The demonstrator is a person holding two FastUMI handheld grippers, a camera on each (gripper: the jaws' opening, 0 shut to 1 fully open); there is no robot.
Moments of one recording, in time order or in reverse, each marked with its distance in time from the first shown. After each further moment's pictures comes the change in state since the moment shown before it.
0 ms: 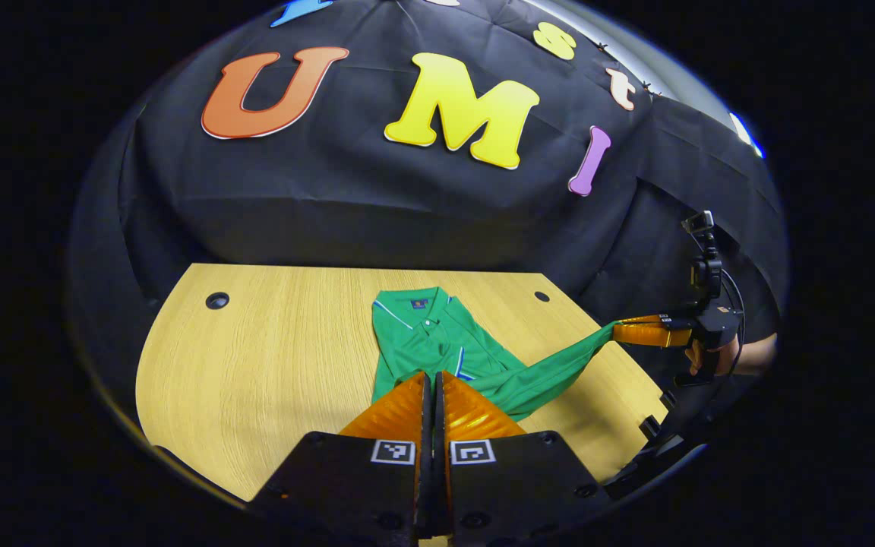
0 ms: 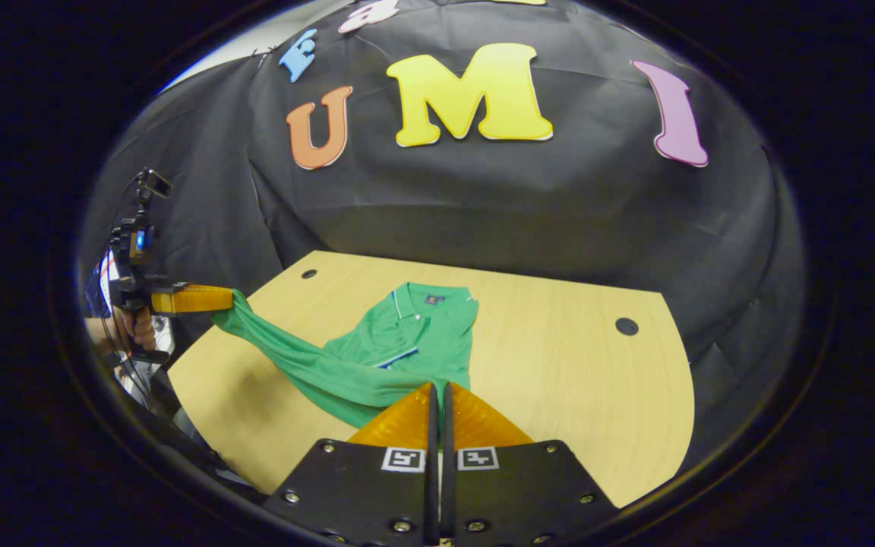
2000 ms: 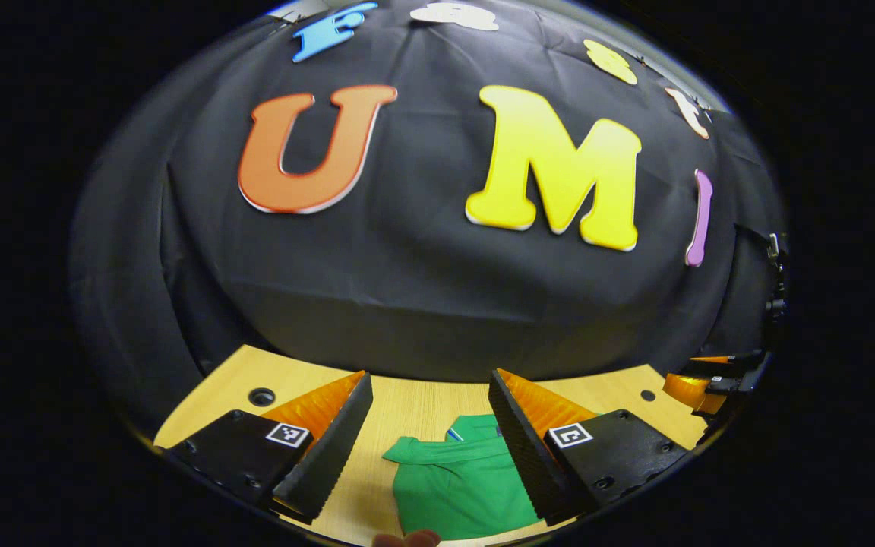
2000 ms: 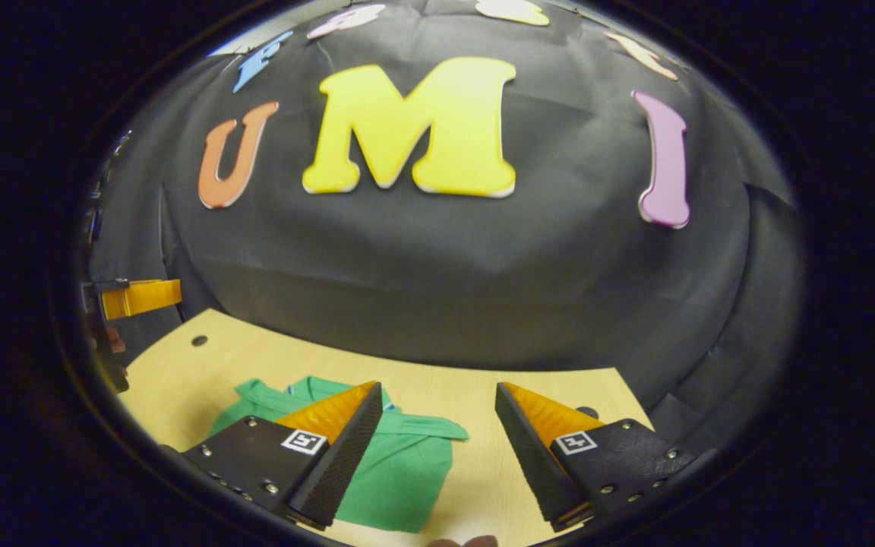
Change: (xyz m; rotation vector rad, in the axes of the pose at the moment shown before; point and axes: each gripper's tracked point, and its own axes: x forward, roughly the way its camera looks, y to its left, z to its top) left arm 0.087 0.063 0.143 0.005 -0.331 0.394; right arm 0.081 -0.035 0.138 -0.007 -0.300 -0.326
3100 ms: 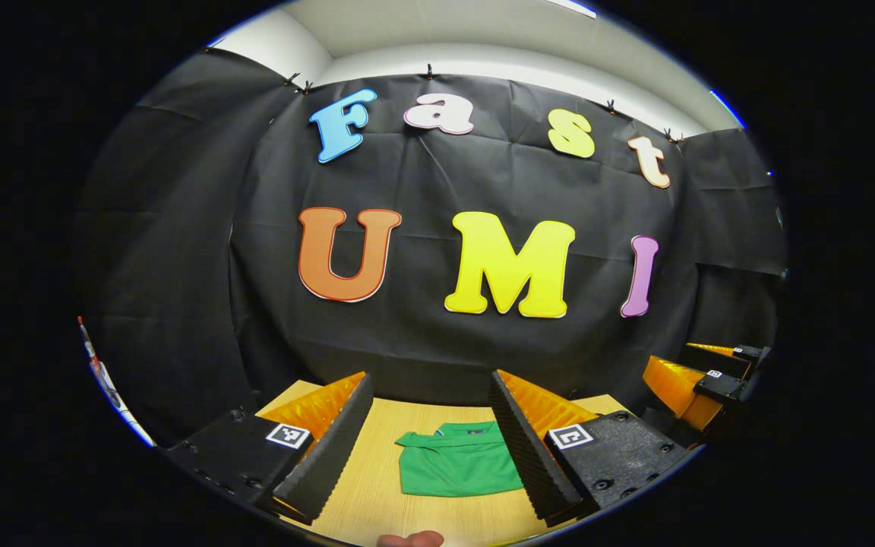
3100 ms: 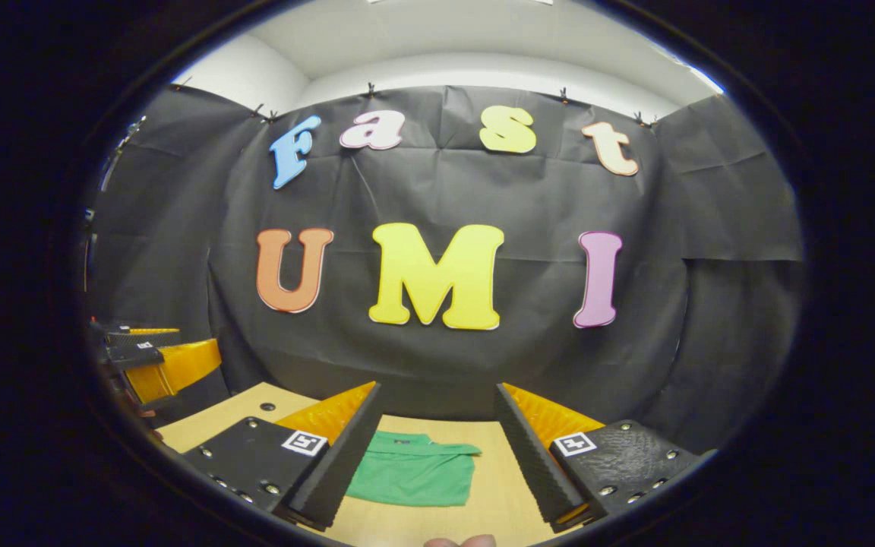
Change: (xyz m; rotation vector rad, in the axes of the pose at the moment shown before) left arm -0.223 -0.034 0.075 0.046 -0.189 0.014; right arm -0.247 0.067 0.054 0.024 -0.295 -0.036
